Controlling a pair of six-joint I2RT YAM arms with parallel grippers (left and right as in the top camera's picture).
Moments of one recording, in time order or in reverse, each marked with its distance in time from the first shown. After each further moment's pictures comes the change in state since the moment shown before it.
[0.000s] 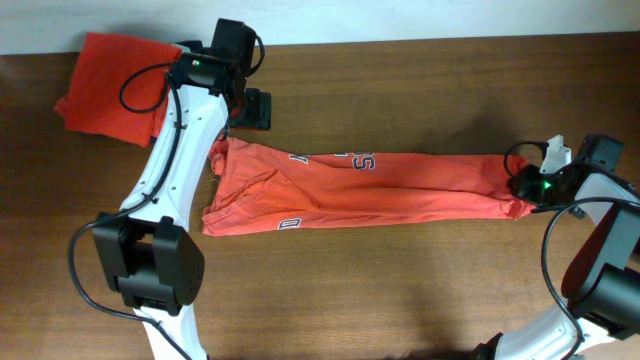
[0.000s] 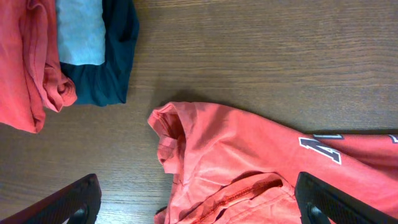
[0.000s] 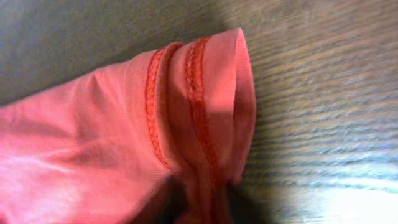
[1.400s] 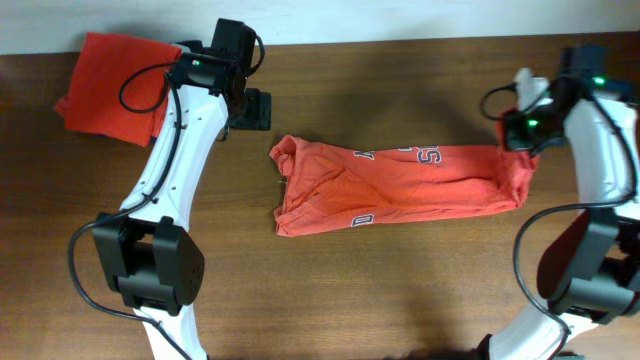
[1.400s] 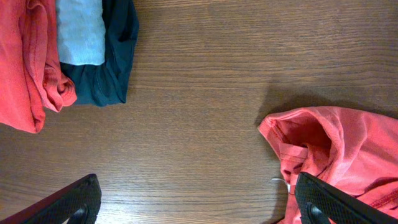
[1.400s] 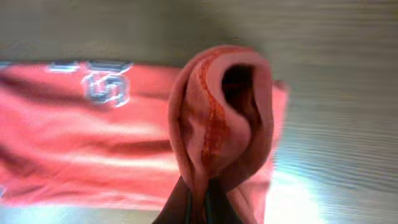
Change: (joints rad) left arm 0.000 0.000 0.000 0.000 0.000 0.000; right arm 0.290 0.008 0.607 -0.696 0.245 -0.174
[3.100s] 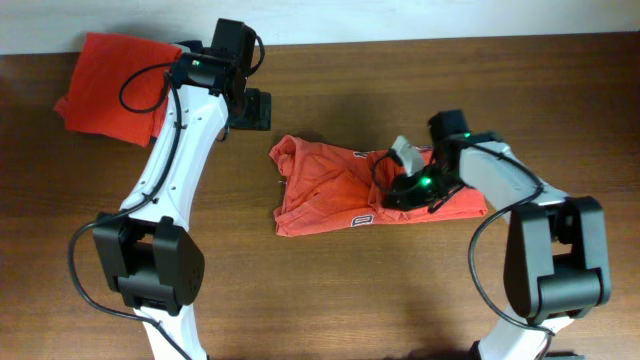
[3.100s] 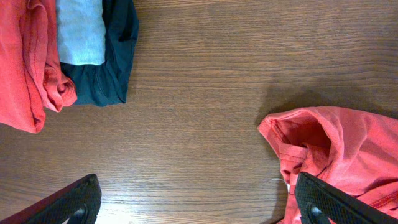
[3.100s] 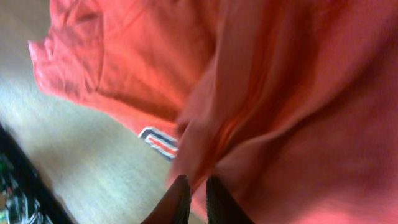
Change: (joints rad) left arm 0.000 0.000 0.000 0.000 0.000 0.000; right arm 0.375 -0.021 -0.493 0.281 -0.440 0.055
